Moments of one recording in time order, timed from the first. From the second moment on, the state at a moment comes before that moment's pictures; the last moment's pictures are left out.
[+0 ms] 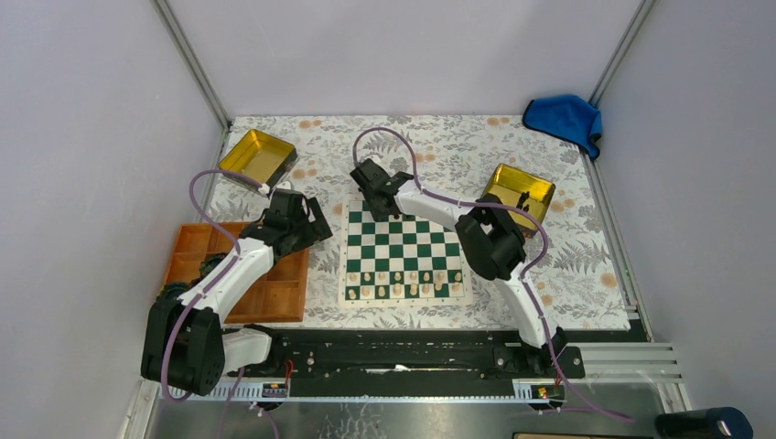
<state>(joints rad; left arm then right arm) -0.24 1.21 0.71 -0.40 -0.08 -0.61 0.81 2.31 1.84 -0.56 0.29 0.28</state>
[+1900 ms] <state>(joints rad) -0.25 1.27 0.75 -0.39 -0.07 -0.61 0.08 1.81 1.30 -0.58 0.40 0.55</state>
